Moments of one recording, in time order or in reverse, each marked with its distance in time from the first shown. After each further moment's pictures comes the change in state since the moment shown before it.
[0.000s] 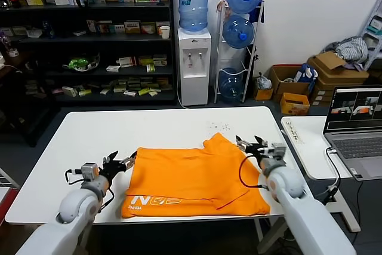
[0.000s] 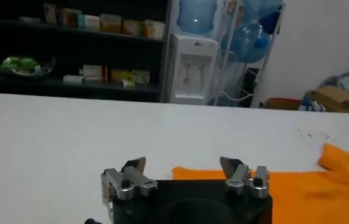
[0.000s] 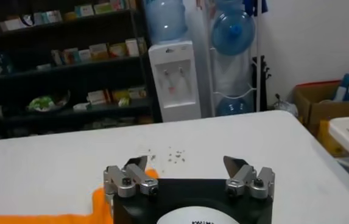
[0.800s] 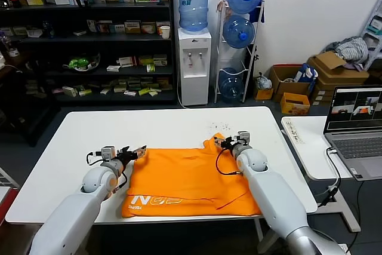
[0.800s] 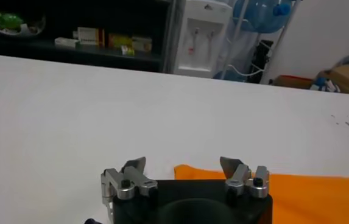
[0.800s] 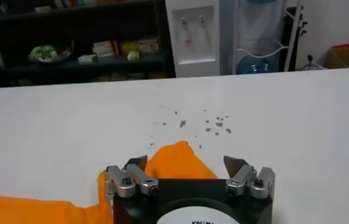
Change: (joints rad) left arm -0.254 -0.110 0.145 0.317 -0.015 0.066 0.037; right arm 0.205 0.166 -0.088 -0.385 -0.118 -0.043 -0.080
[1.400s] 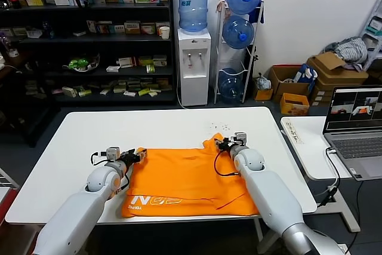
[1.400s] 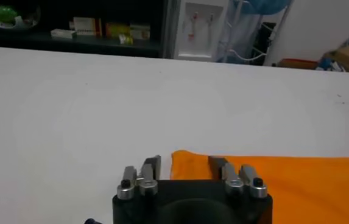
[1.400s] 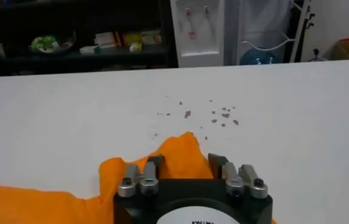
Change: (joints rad) left arm -0.019 -0.008 0.034 0.033 0.025 0.027 -0.009; right arm 0.008 0.008 -0.016 -0.032 0.000 -0.033 -0.017
